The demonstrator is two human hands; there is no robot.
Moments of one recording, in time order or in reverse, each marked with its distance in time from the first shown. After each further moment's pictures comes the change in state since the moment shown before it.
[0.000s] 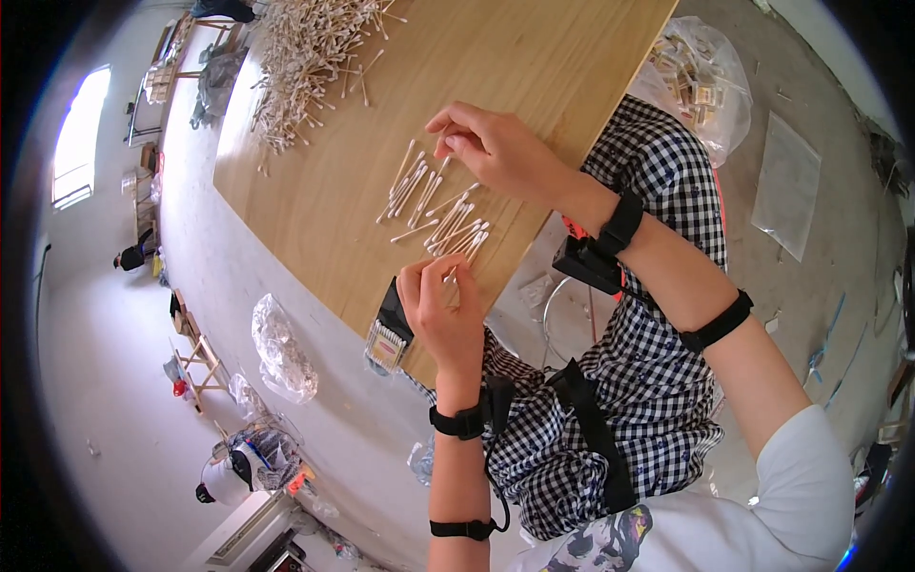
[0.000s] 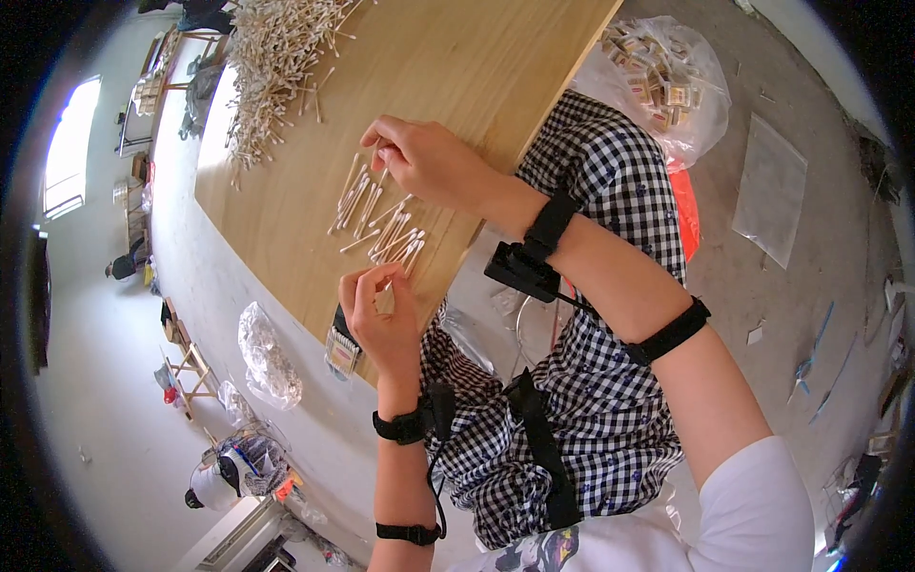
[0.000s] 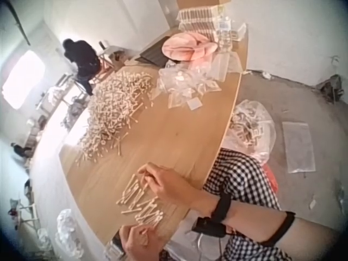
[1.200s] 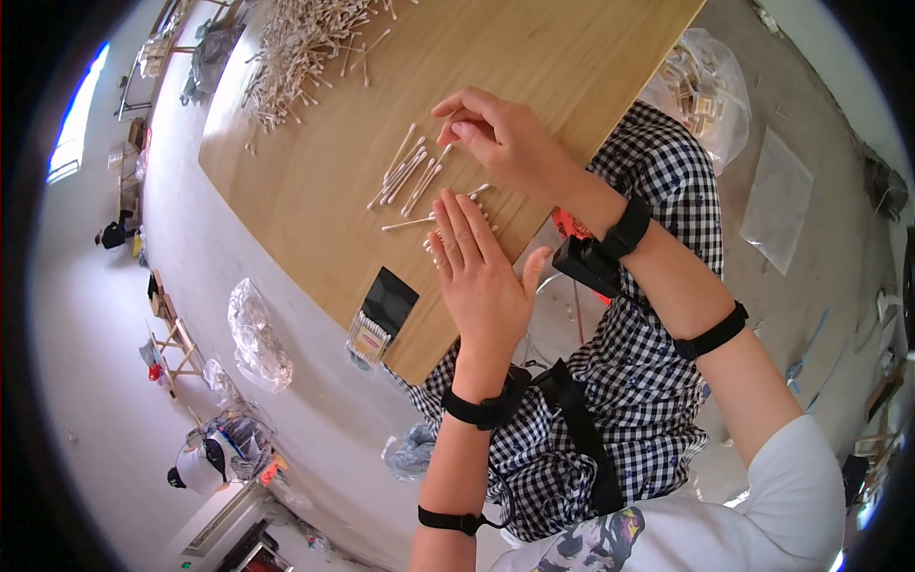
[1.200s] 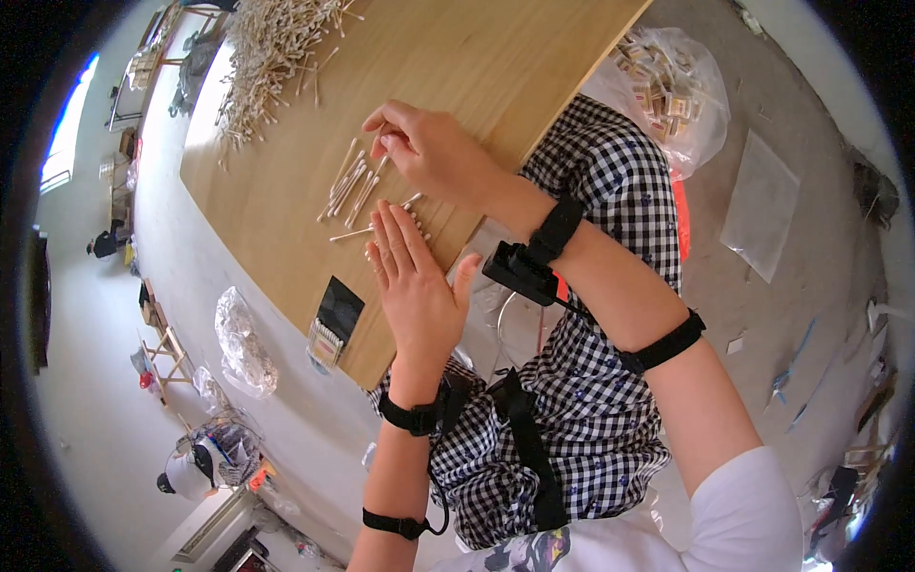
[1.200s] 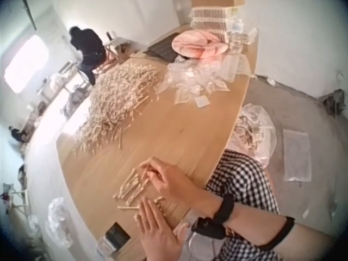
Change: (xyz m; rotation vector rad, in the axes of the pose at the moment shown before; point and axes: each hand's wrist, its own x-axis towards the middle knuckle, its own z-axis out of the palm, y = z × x) left_hand -0.003 0.023 0.035 0.354 -0.348 0.122; right_hand -0.001 0.001 0.000 0.036 0.026 -0.012
